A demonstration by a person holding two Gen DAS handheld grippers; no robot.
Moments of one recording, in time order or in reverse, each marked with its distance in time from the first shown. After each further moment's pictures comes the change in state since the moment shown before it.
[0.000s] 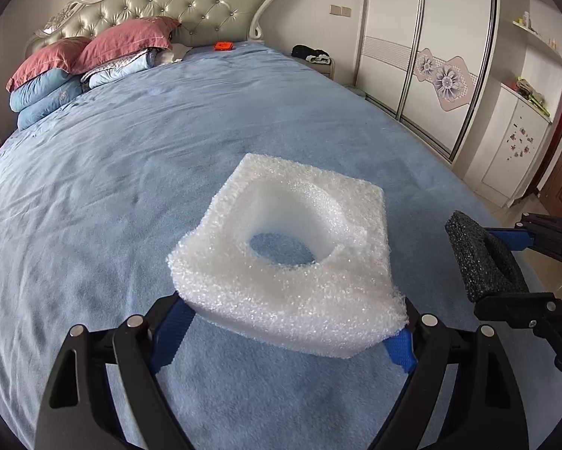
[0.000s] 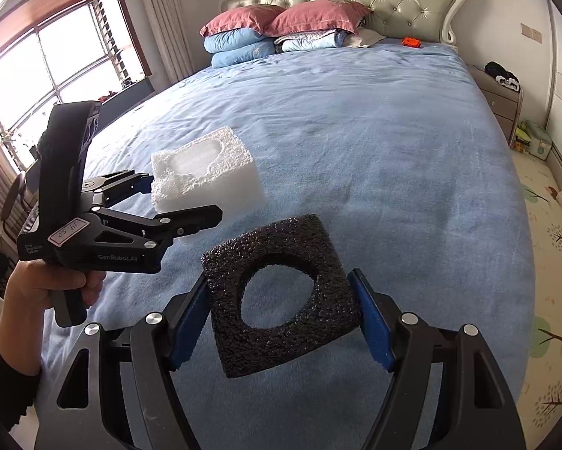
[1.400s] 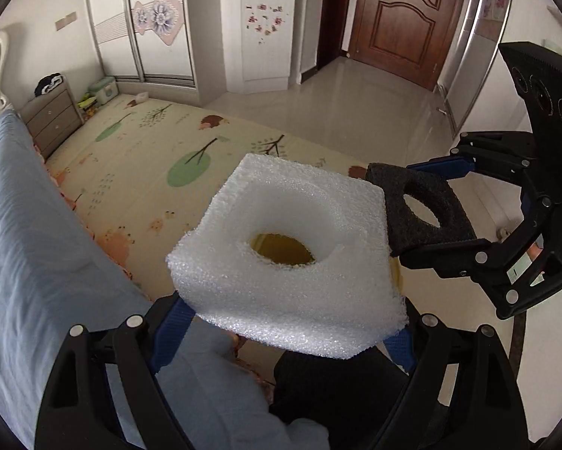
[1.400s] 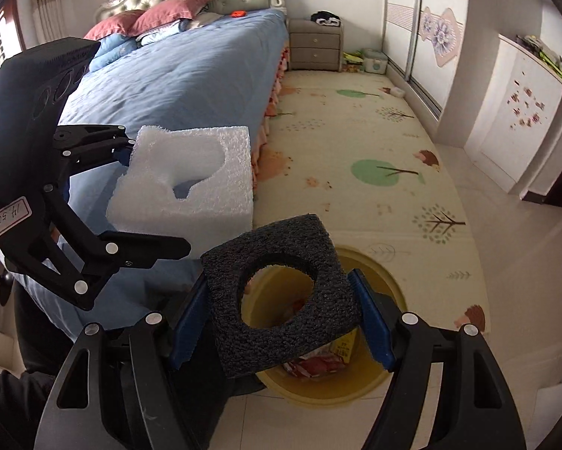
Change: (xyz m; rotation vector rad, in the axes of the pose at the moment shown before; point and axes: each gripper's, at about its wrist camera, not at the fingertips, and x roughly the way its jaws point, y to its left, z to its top) left arm -0.068 -0.513 -0.156 0.633 0.204 -0.511; right arm -0.343 -0.112 -0.370 0.304 0.073 -0.440
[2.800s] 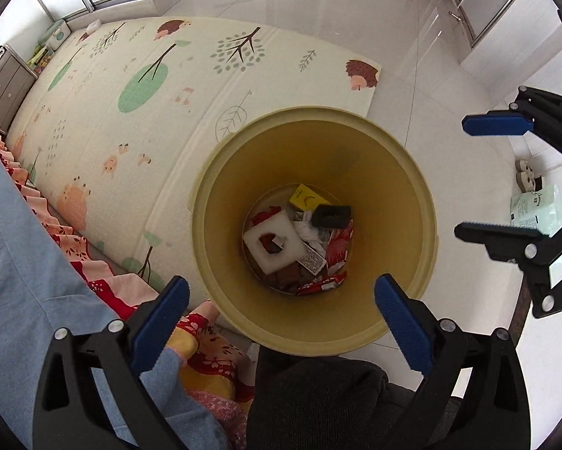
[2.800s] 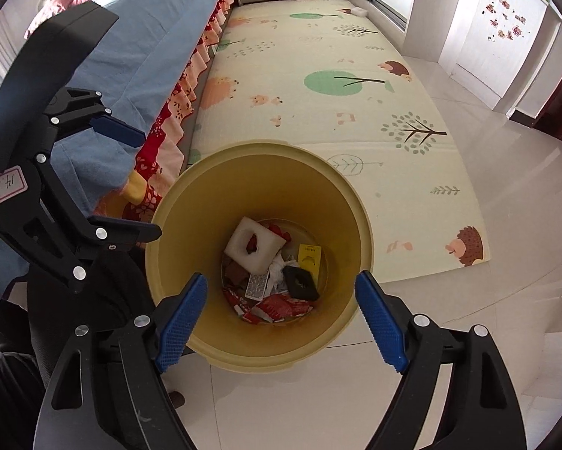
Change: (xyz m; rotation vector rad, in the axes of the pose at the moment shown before) left arm 0.173 -0.027 0.025 0.053 0.401 -0.016; right arm 0.088 -0.092 -0.067 0.117 0.244 -0.044
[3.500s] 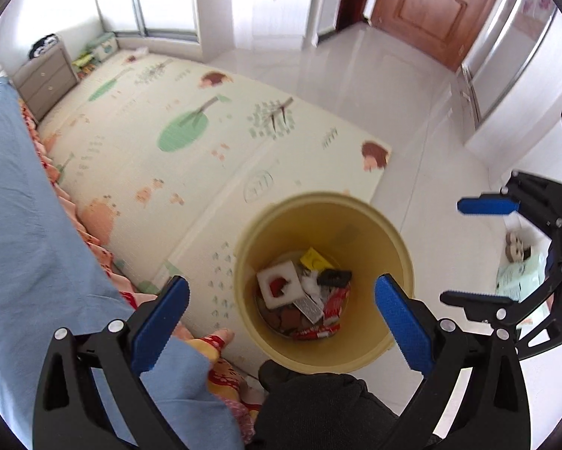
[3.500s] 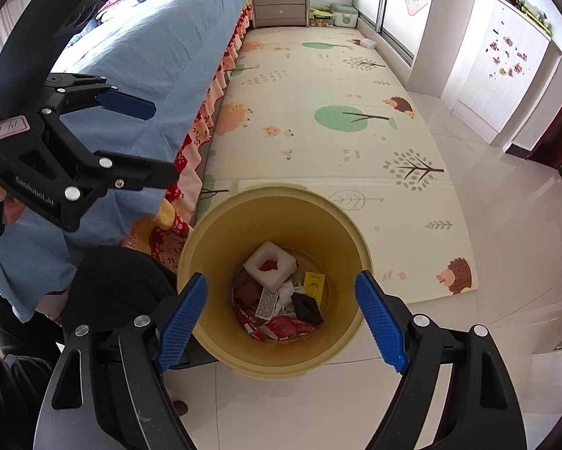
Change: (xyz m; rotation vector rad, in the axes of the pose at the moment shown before) left arm -0.101 0.038 -0.021 -0.169 -0.282 0.011; right arm -0.059 0.036 0.018 -0.065 -0.109 -0.011
